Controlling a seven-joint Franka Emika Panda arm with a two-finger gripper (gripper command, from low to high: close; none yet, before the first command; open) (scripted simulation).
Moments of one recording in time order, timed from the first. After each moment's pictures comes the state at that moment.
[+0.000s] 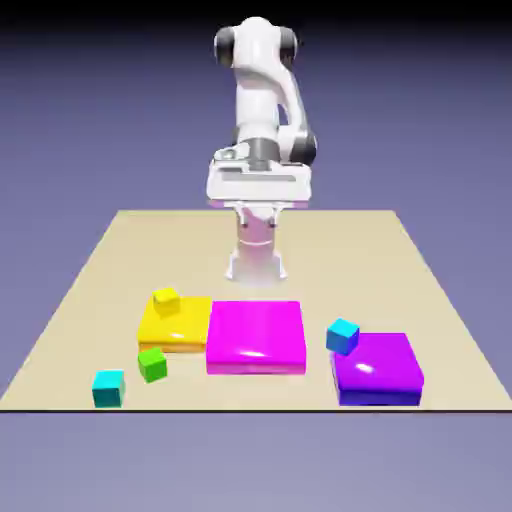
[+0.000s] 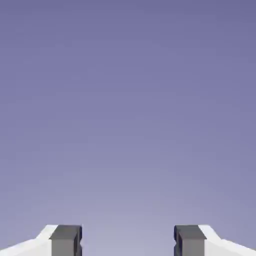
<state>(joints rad) 0.02 -0.53 -0.03 -2.79 0.02 3.02 0.69</state>
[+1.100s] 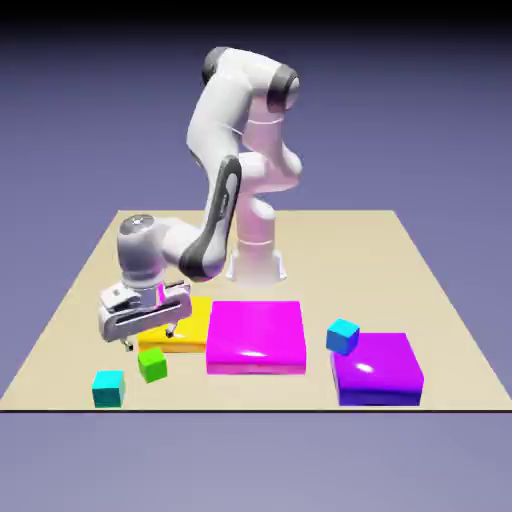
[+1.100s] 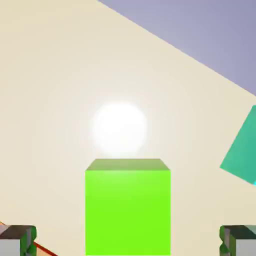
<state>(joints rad) 0.12 0.47 -0.54 -2.35 0.53 2.70 -0.61</state>
